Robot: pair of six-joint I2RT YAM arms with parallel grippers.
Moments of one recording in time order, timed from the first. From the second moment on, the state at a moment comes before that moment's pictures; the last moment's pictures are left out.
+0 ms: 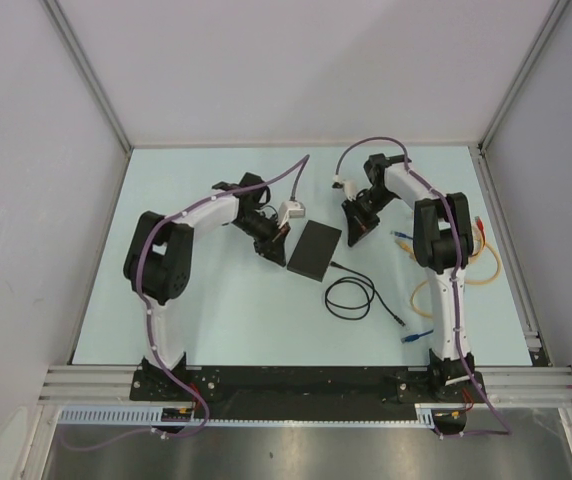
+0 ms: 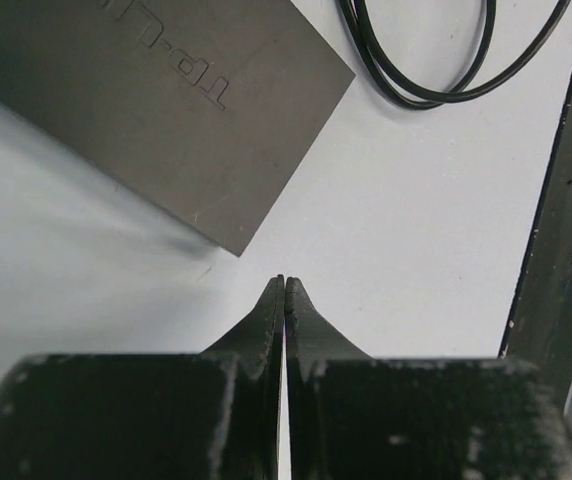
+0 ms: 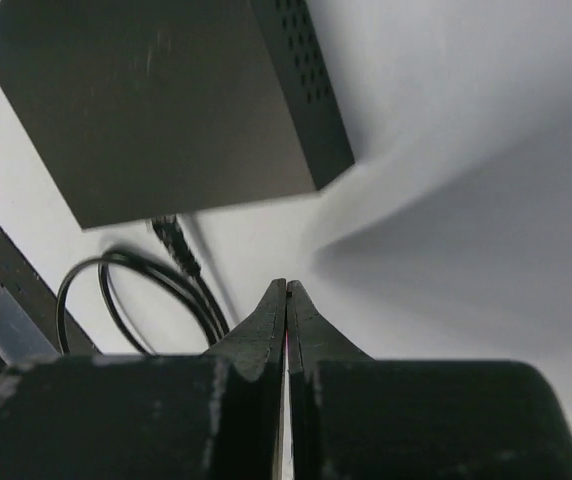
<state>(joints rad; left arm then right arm) -0.42 1.98 1.44 -0.84 0.82 0.63 0.23 2.31 1.89 -1.16 -0.64 -0.49</state>
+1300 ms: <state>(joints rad) -0.42 2.09 1.59 -0.58 0.77 0.14 0.25 2.54 2.24 -1.31 -1.01 -0.66</state>
